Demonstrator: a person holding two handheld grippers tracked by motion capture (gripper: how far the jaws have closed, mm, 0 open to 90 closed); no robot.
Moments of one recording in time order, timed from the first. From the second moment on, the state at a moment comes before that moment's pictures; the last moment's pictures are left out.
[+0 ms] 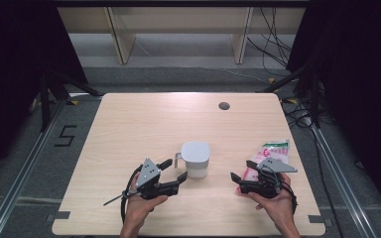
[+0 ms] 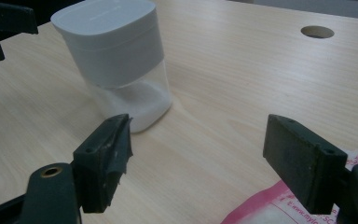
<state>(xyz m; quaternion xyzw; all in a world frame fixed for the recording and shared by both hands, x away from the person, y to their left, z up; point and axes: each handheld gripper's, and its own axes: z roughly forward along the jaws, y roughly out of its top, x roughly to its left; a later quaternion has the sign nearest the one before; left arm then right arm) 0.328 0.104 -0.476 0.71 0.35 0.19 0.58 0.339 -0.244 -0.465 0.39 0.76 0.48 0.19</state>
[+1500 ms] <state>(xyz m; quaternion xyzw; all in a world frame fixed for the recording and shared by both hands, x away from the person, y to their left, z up) 0.292 0.092 -0.506 0.72 0.36 0.18 0.56 0.311 -0.237 -0.473 0.38 0.79 0.45 0.15</state>
